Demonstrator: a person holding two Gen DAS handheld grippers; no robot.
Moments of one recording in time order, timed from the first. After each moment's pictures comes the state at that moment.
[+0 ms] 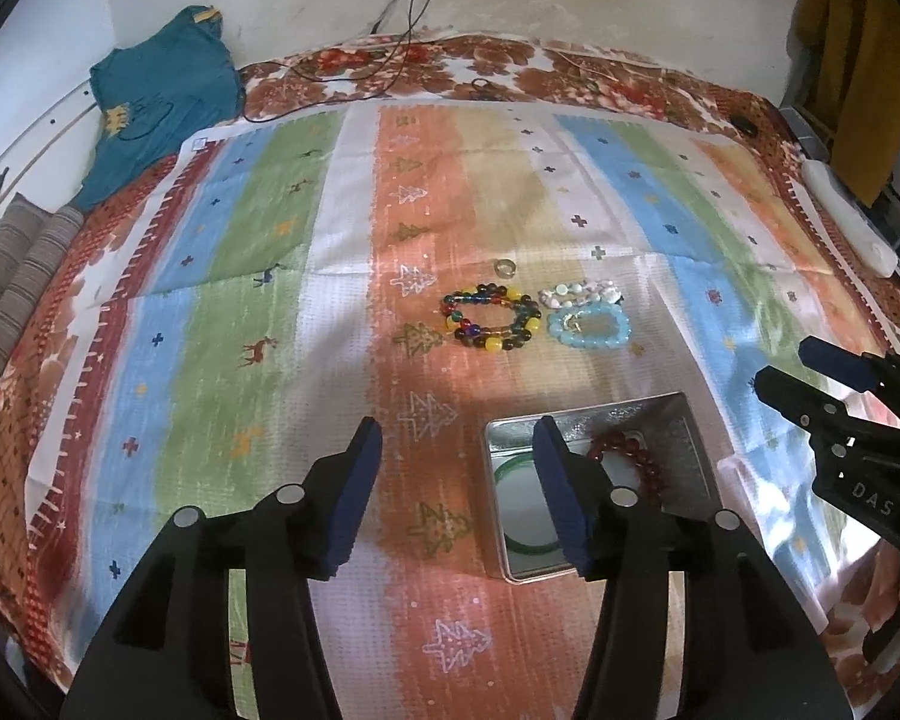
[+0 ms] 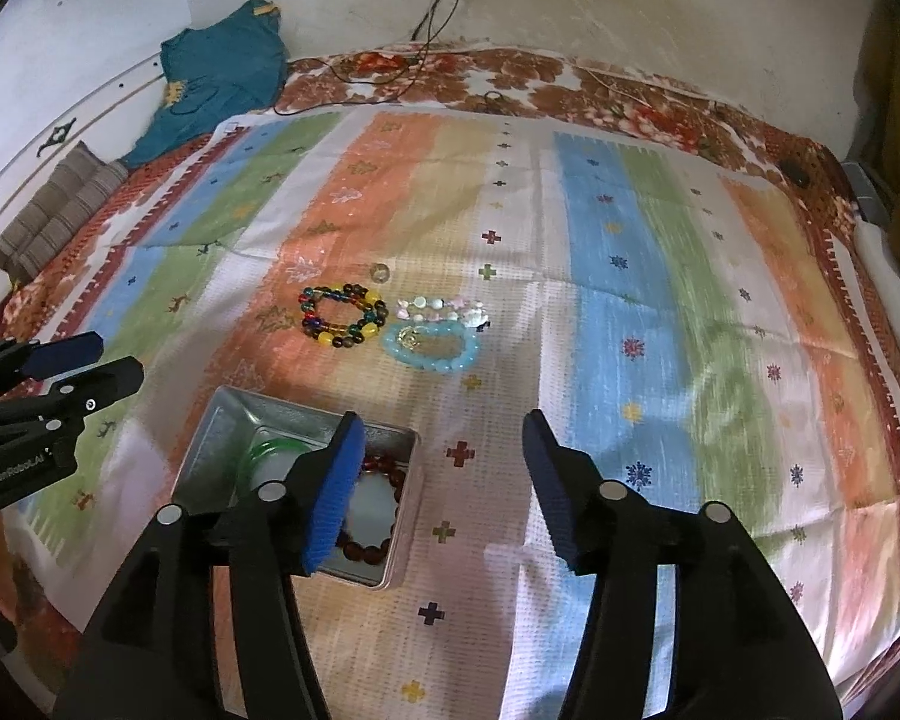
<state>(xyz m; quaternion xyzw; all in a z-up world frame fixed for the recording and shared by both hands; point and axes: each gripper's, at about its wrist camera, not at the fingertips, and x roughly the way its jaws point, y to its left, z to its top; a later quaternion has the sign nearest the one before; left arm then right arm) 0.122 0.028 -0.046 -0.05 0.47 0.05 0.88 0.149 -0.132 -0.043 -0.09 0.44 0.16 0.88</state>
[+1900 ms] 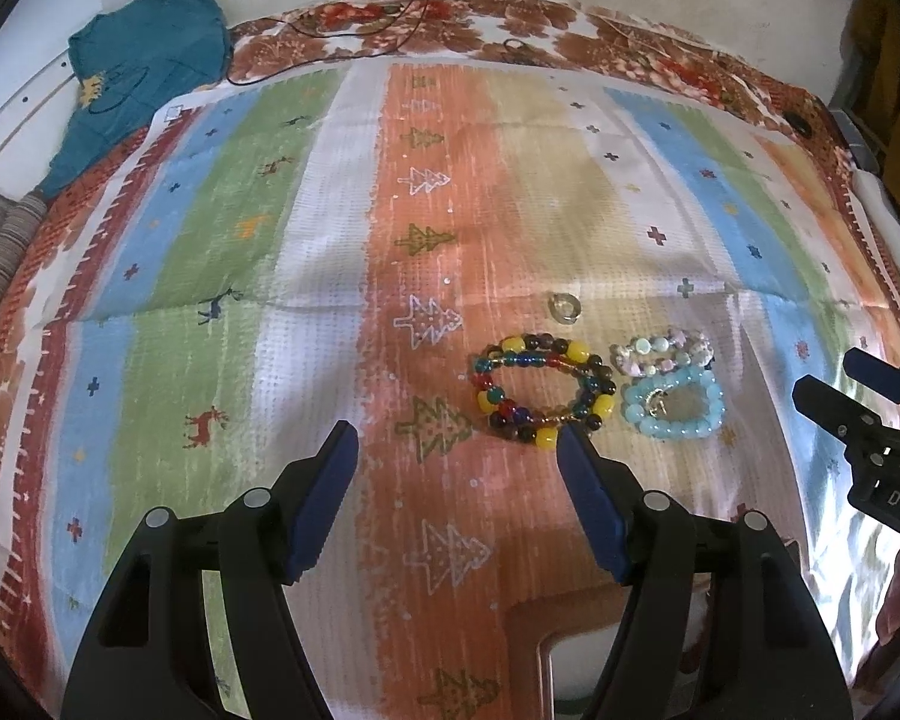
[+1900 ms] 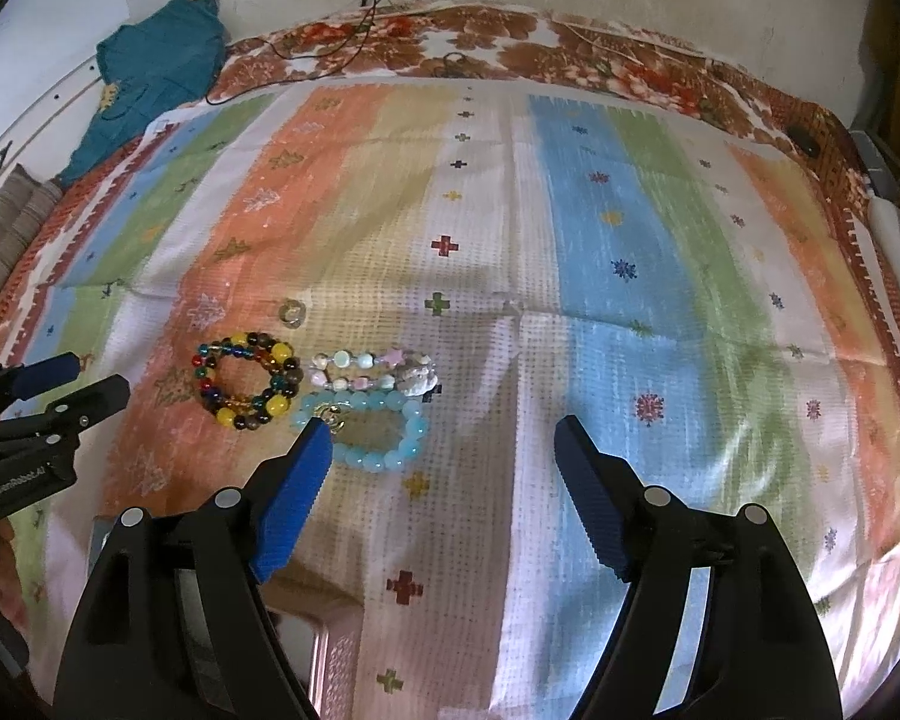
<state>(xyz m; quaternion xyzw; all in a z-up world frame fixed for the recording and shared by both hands) 0.233 0.059 -0.107 -0.06 0.51 0.06 0.86 0.262 -0.126 -0.093 -0.08 0.48 0.12 0.87</state>
